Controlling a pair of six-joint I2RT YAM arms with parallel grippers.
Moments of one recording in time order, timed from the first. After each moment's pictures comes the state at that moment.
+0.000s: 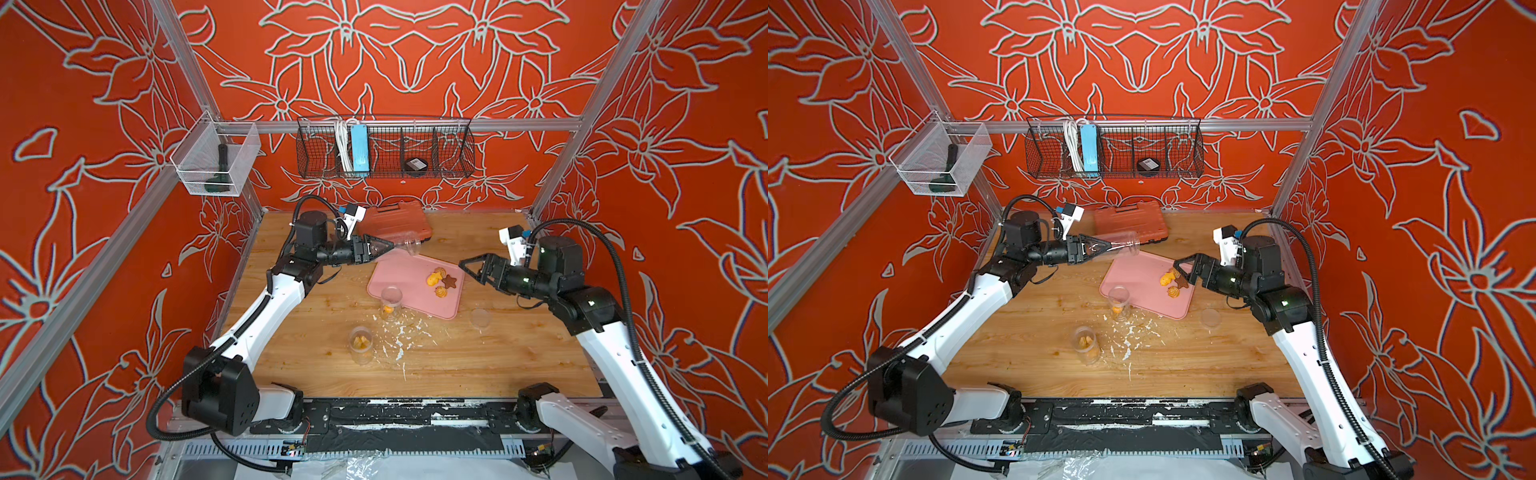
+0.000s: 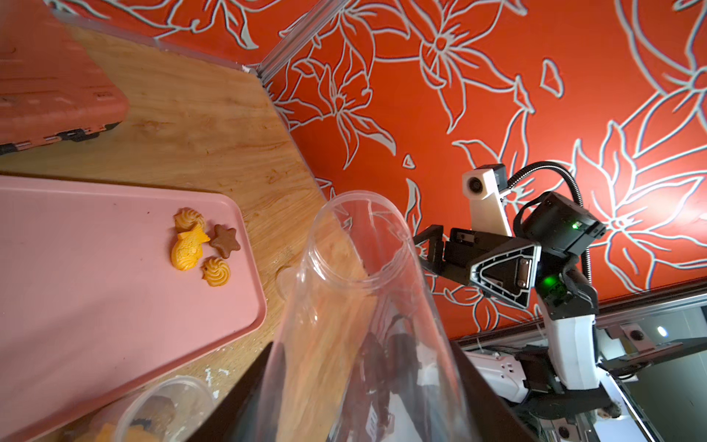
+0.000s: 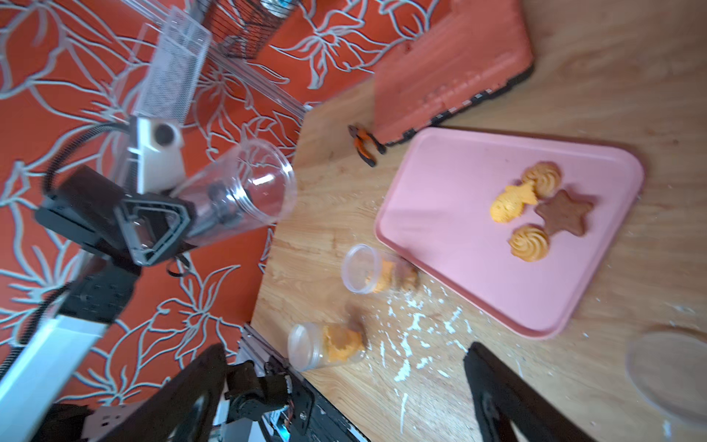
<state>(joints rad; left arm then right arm) -0.23 1.29 1.08 -0.05 0.97 -0.70 0.24 0.95 1.14 -0.68 -0.57 0.65</state>
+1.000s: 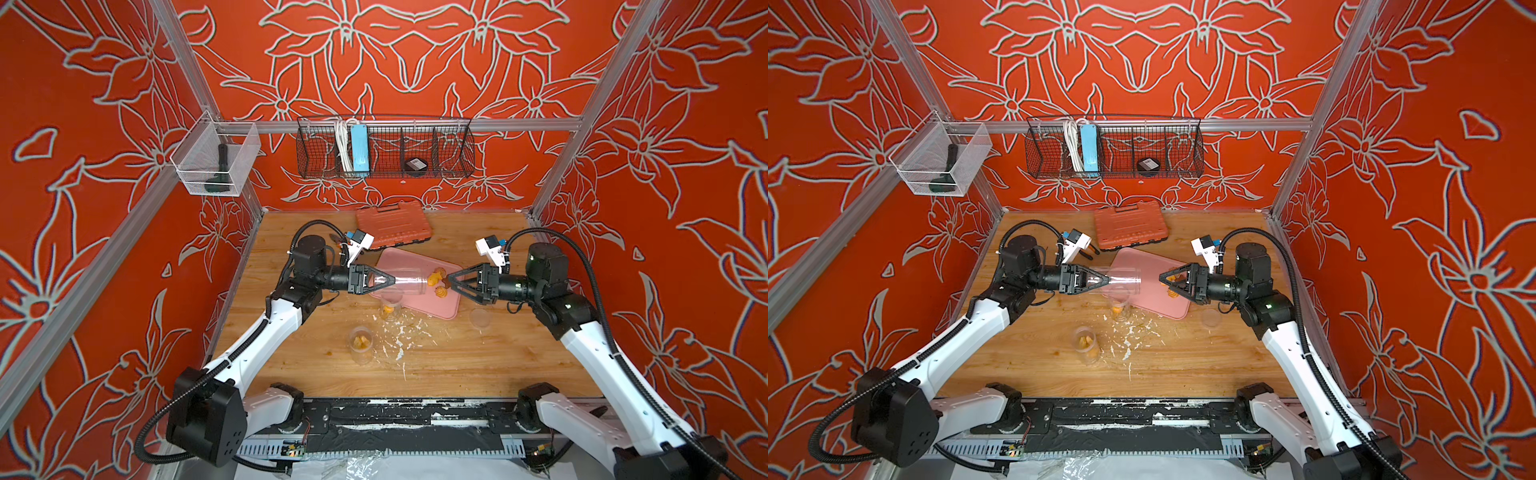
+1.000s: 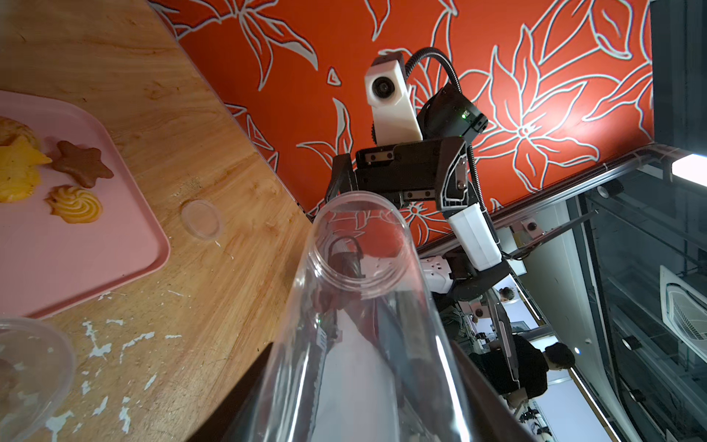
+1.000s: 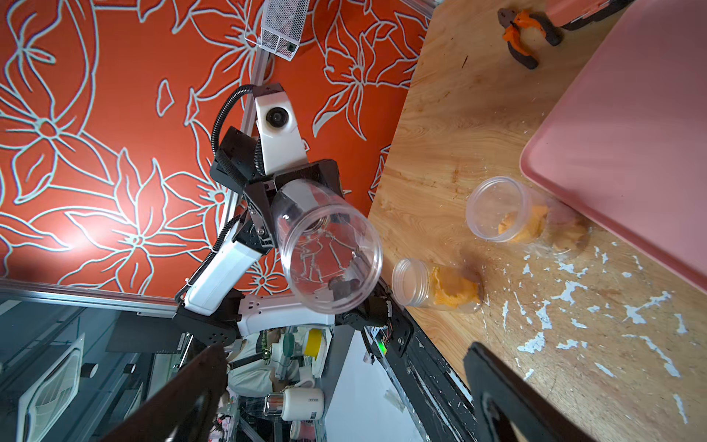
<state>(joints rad) -0.28 1.20 0.87 0.14 1.27 -0.80 0.25 0.96 0.91 -0.33 -1.04 0.86</state>
